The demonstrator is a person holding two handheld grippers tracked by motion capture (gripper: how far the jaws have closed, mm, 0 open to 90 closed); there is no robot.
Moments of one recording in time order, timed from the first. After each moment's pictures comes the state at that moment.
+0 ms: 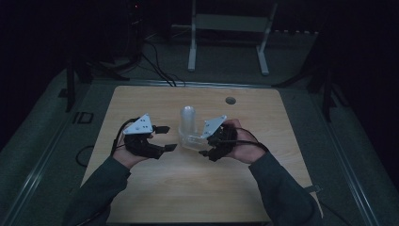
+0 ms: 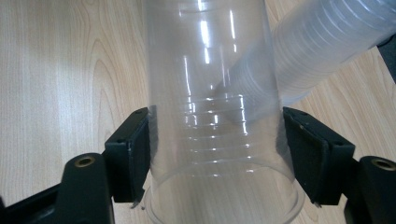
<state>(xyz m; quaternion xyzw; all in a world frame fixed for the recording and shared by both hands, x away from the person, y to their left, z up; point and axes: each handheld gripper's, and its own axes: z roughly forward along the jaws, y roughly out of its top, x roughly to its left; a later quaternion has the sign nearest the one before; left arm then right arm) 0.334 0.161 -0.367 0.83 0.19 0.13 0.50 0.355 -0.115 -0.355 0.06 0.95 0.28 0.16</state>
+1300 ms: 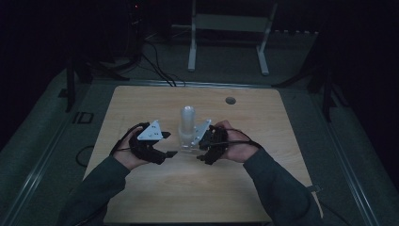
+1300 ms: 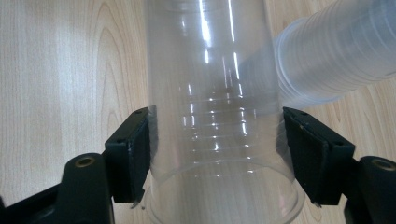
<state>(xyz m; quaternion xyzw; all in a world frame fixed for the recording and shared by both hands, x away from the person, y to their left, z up) 0.330 0.143 -0.375 0.89 0.16 0.16 0.40 0.356 -0.092 -0.367 0.02 0.97 0.20 0.14</state>
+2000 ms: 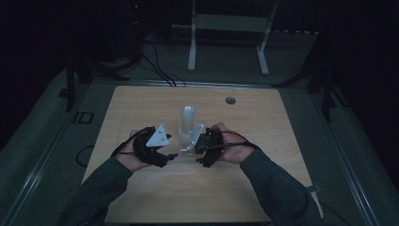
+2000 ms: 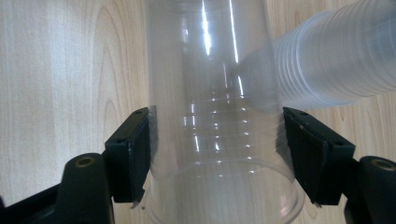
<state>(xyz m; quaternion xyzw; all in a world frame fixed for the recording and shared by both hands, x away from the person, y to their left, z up) 0.323 0.131 -0.379 0.90 0.14 0.20 0.35 0.352 -0.080 -0.375 0.00 0.97 0.16 0.16</state>
